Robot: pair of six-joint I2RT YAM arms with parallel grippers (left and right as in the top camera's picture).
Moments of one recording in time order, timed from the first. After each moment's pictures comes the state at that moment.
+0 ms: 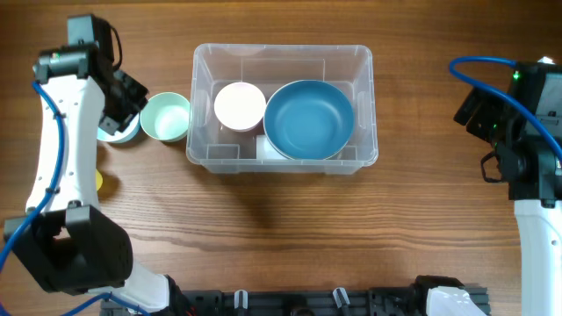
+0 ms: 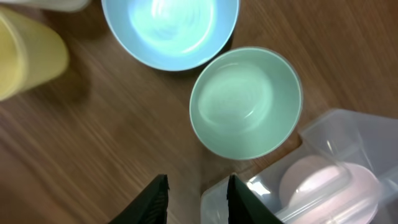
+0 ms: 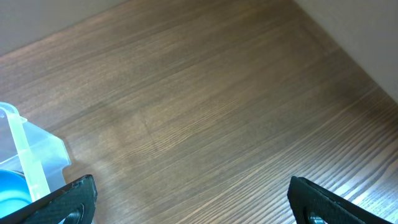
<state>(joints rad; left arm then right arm) 0.14 1.76 1.60 -1.20 -0.05 -0.81 -0.08 1.18 1.38 -1.05 0.35 0.33</state>
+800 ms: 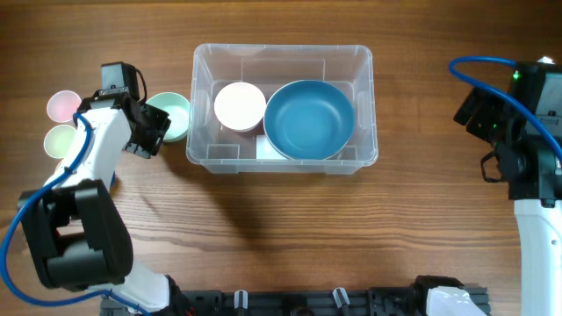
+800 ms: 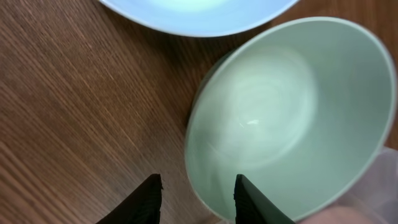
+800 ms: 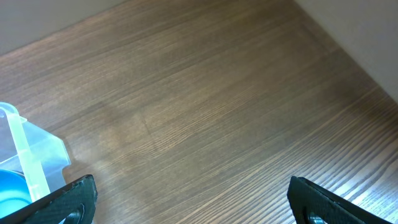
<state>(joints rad) 0.14 1.78 1.18 -0.75 0.05 -1.02 -0.08 1.18 1.38 -1.05 0.35 0.33</state>
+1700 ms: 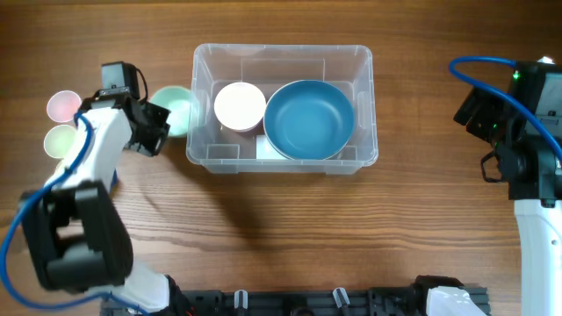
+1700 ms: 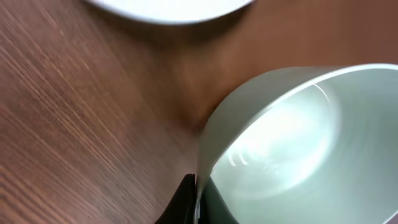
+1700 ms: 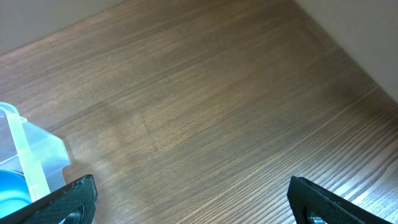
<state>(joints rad) 0.14 1.74 1.18 -0.72 0.10 -1.05 -0.08 1.18 1.38 -1.05 0.35 0.33</state>
